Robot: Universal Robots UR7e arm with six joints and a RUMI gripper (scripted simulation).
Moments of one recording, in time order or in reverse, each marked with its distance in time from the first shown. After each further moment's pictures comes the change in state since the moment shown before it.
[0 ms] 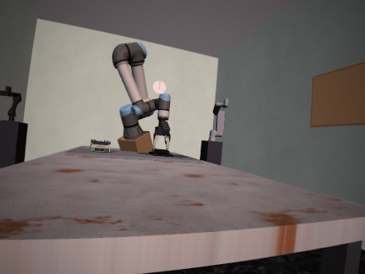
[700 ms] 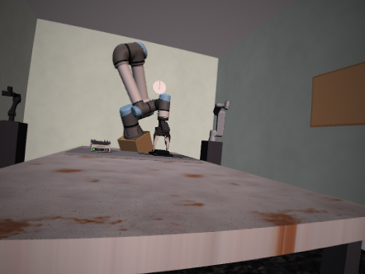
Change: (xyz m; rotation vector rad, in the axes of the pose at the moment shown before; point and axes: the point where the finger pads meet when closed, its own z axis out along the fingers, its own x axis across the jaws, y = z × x) arm 0.000 0.000 0.003 0.000 0.000 0.000
